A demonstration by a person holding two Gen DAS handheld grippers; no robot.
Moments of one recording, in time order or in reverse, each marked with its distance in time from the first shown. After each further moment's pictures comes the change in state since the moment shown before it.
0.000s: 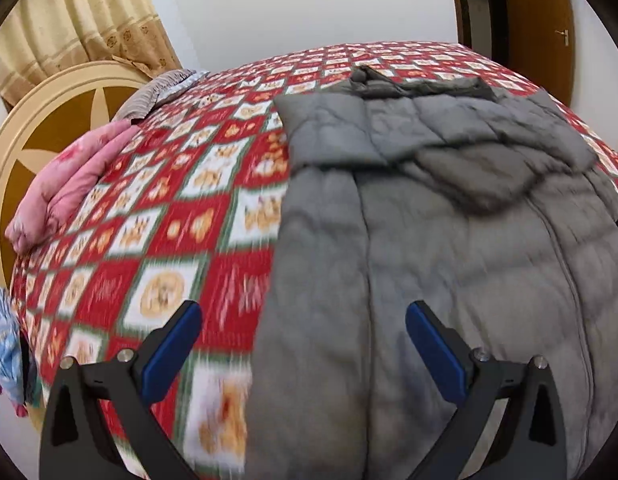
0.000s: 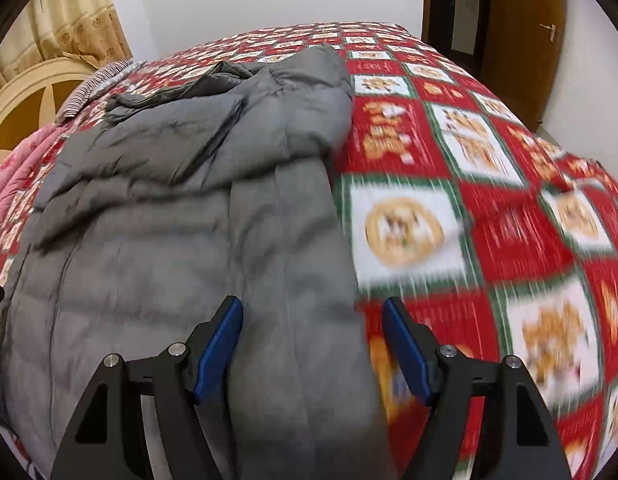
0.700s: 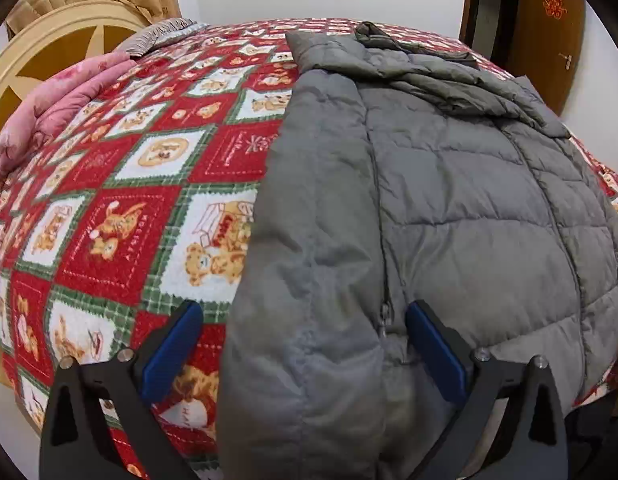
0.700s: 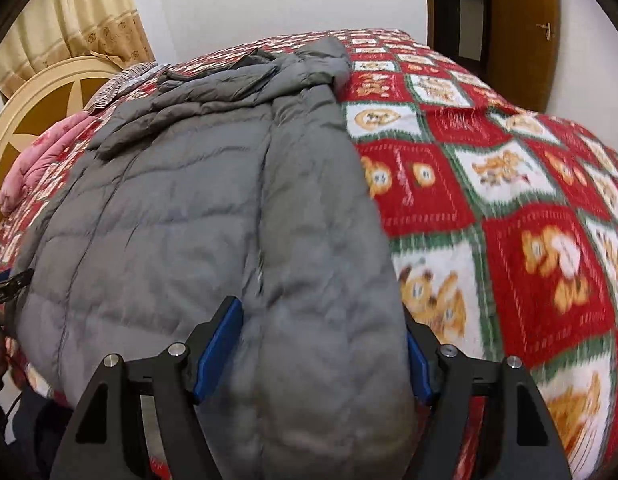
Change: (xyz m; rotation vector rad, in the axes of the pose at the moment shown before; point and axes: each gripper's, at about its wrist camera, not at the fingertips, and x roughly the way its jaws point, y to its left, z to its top) left arm -0.012 0.027 -0.086 -0.114 0.094 -0.146; right arm -0.071 -0.004 -0.123 -0.011 -0.035 0.070
